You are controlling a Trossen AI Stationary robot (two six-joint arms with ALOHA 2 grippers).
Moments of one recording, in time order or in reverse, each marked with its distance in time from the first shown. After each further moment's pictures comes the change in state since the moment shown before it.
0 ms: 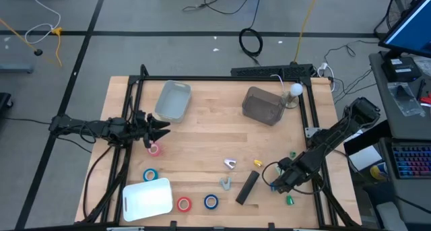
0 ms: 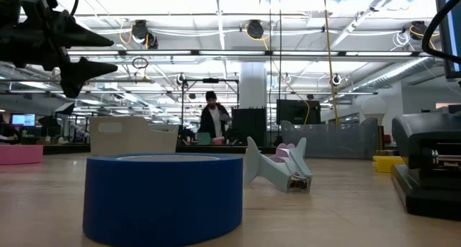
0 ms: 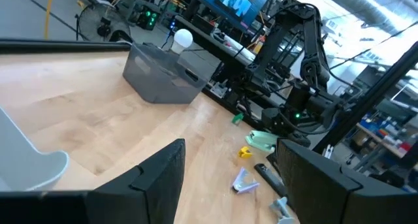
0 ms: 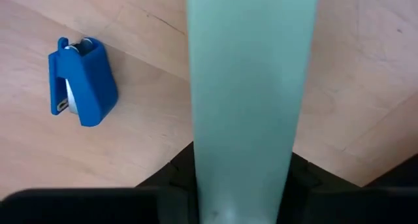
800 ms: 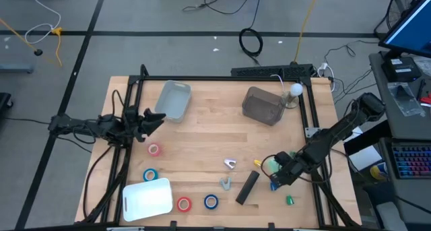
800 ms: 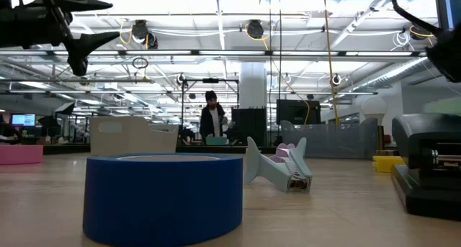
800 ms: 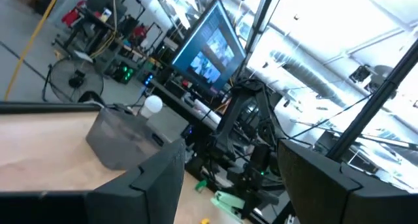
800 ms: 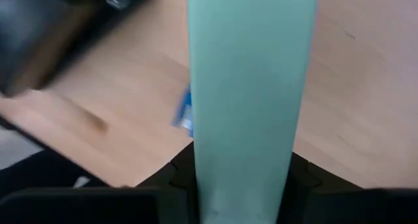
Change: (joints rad) left arm 0.000 0.022 0.000 0.327 -0.052 0.031; right arm -0.066 -0.154 0.001 0.059 0.156 -0.090
